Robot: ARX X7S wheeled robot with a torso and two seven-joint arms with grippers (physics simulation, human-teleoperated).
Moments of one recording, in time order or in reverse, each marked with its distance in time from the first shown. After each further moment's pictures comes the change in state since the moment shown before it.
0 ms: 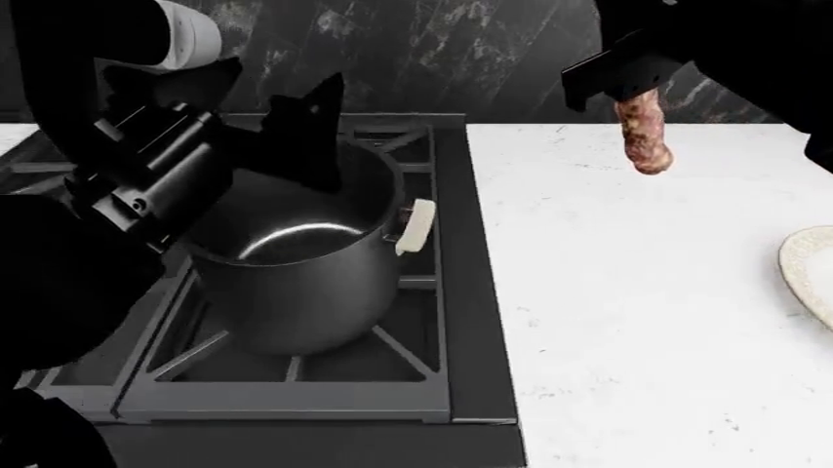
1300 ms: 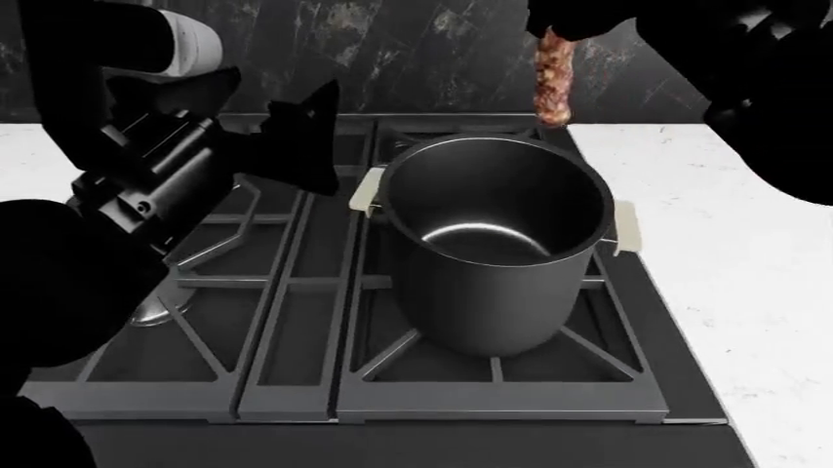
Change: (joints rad) left arm 0.031 -0.045 0.053 -0.030 -0.004 0.089 -0.006; right arm -0.244 -0.111 0.070 0.123 -0.272 -0.429 -0.245
